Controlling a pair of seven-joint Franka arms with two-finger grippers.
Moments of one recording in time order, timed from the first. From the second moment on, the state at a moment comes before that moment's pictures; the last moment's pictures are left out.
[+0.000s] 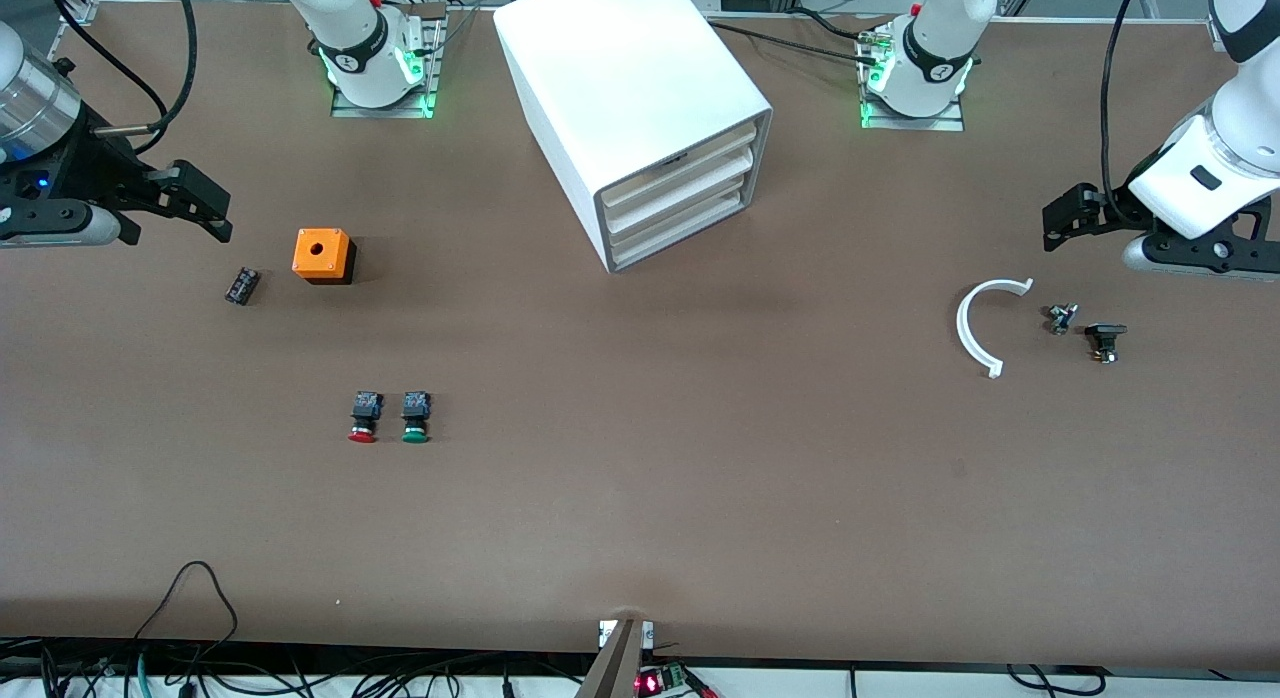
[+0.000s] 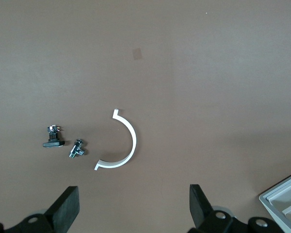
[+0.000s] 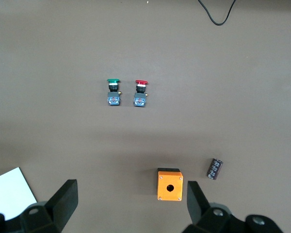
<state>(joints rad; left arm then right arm) 0.02 0.00 -0.08 -1.70 0.03 1.66 0.03 0.02 0.03 0.11 -1.55 -0.02 1.64 0.09</state>
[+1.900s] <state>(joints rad) -0.01 0.17 -0.17 -2.10 -0.91 1.75 0.66 0.02 0.53 0.10 -1.86 -0.02 2.46 0.07</state>
